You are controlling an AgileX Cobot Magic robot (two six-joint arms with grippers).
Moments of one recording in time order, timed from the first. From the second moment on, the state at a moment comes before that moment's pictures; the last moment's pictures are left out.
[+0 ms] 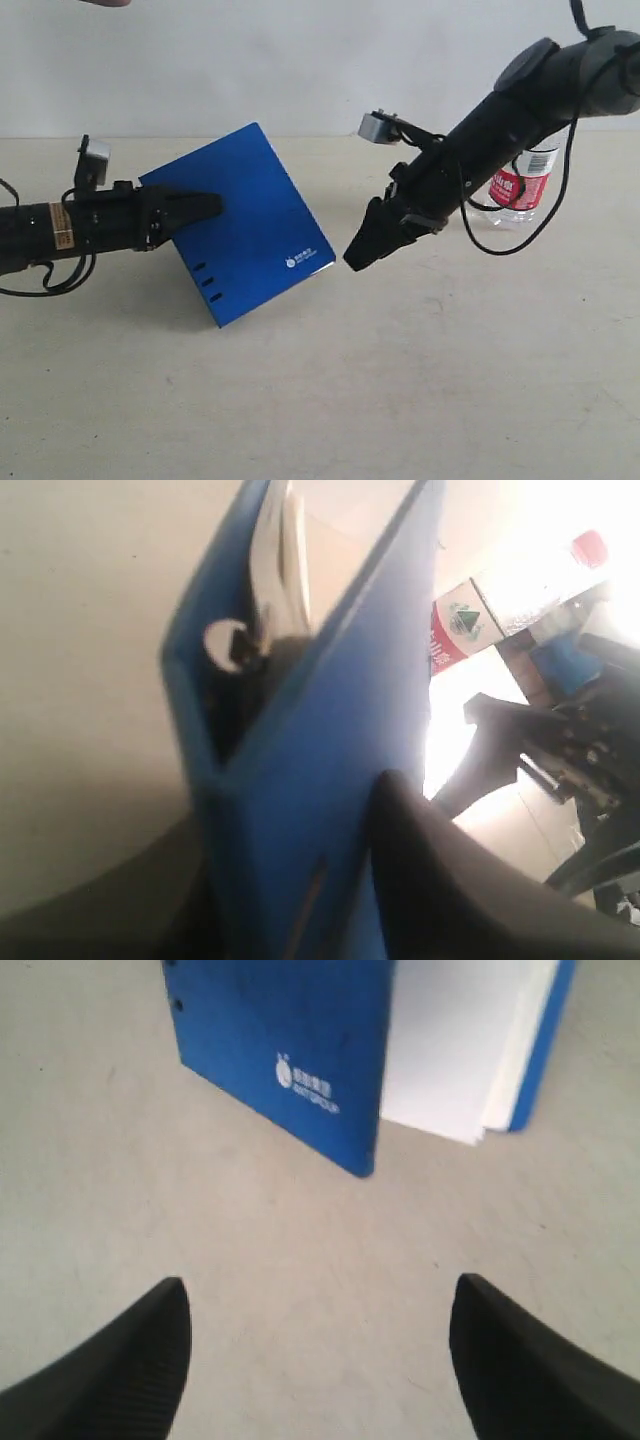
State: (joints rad) left arm 0.03 2.23 -1.04 1.25 -1.16 -1.33; right arm 0.23 2.16 -1.55 0.83 1.17 -1.09
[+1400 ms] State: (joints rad) left arm -0.15 0.63 -0.17 0.51 -0.49 -0.47; right arm 0.21 1.90 -1.55 0.54 1.22 -0.73
